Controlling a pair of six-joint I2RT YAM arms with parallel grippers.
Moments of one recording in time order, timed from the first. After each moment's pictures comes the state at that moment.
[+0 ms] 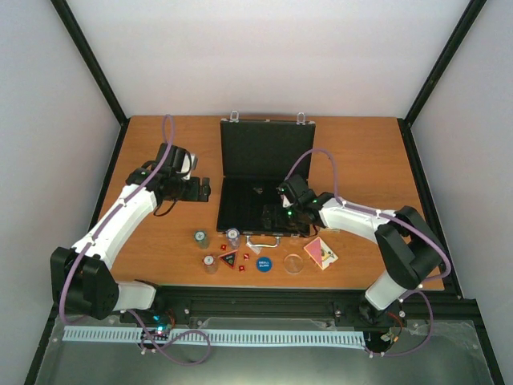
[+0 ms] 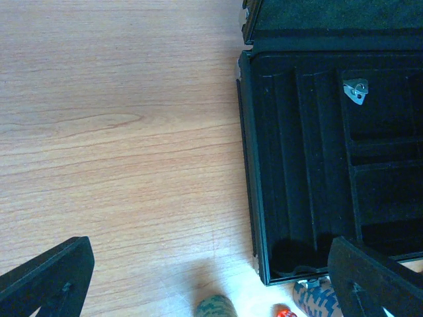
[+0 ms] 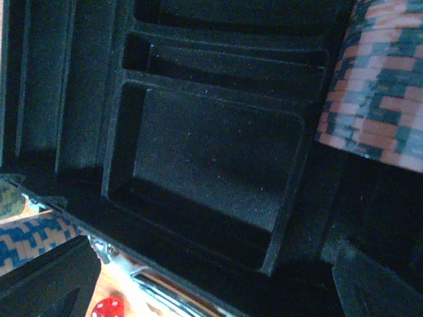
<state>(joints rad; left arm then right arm) -0.29 1.31 1.10 -0.81 0.06 -0.23 0.68 1.59 0.90 -0.34 -0.23 0.61</state>
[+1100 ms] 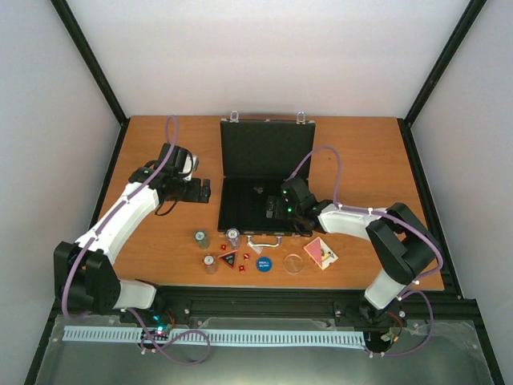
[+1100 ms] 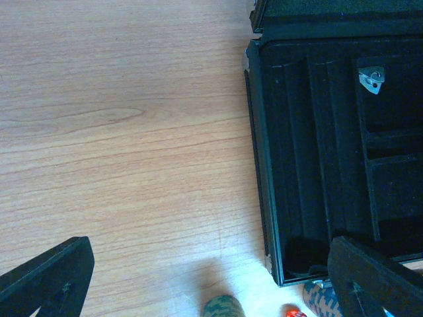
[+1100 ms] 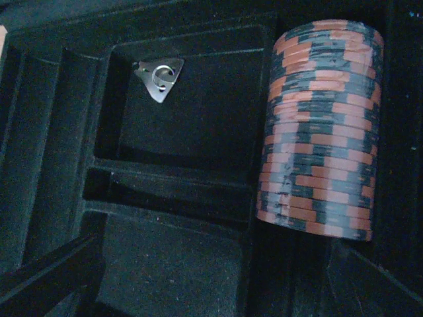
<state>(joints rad) -0.29 1.34 1.09 -0.81 0.05 -0.21 0.67 1.64 0.81 -0.01 0.00 0.67</state>
